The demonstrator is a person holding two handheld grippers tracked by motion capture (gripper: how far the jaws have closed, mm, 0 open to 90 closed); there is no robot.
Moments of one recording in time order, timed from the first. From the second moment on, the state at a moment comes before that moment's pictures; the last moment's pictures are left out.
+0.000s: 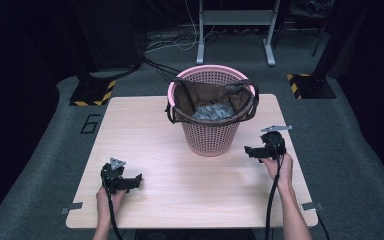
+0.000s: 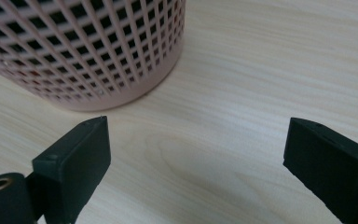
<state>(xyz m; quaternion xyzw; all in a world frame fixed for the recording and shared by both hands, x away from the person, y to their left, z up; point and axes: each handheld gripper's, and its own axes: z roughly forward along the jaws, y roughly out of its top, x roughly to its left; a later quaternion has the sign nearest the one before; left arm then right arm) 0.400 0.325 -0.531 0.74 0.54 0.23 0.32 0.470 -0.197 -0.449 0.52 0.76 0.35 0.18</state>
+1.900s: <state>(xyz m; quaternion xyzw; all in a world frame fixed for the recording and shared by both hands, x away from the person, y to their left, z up) 0.400 0.325 -0.531 0.74 0.54 0.23 0.32 0.513 -0.217 -0.293 0.53 0.69 0.45 0.22</state>
